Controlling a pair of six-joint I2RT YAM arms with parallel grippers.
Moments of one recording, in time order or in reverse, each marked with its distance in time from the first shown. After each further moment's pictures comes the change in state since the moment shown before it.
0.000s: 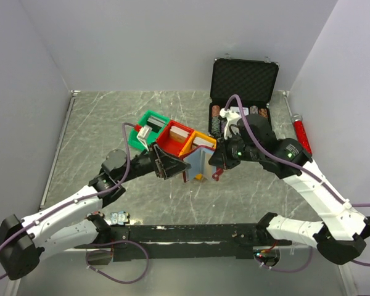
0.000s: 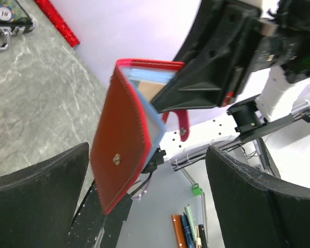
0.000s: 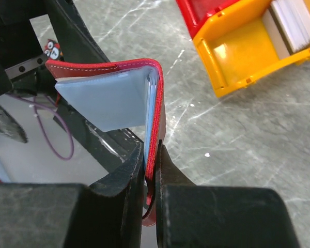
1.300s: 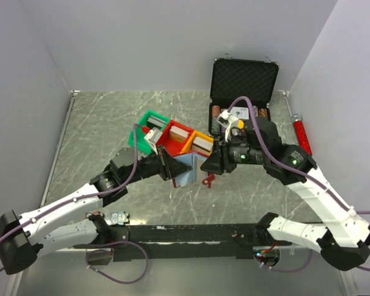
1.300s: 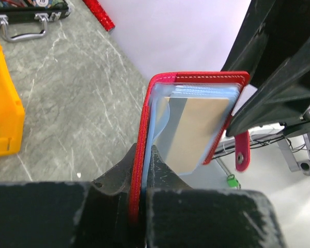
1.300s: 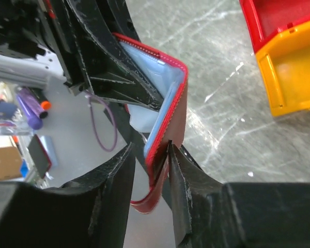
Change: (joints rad) left arm -0.091 0.035 0.087 -0.214 -0.121 0.176; right arm 0.017 -0.053 -0.047 0.110 -0.190 0.059
